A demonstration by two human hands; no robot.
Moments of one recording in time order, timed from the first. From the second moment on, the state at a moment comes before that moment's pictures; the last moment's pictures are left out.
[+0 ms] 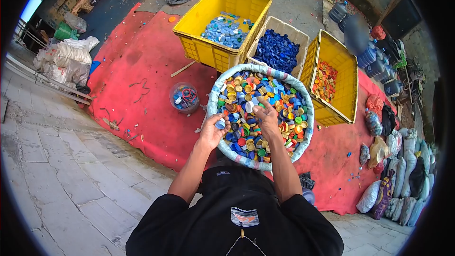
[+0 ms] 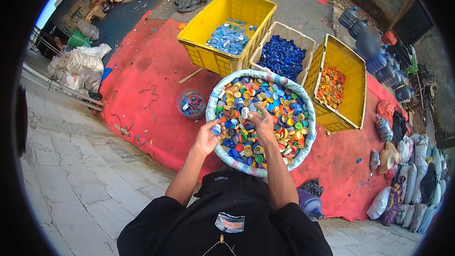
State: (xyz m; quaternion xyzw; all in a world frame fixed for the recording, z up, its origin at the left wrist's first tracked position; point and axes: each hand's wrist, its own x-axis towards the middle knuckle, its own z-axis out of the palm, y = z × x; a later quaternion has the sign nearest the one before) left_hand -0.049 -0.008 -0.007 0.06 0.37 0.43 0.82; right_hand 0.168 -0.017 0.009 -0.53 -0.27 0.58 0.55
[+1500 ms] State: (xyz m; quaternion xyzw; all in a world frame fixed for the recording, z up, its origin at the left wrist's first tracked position) left_hand 0.035 -0.048 0.028 -0.02 0.35 0.36 0.86; right_hand 0.180 -0.114 0.019 -0.25 0.16 0.70 0.65
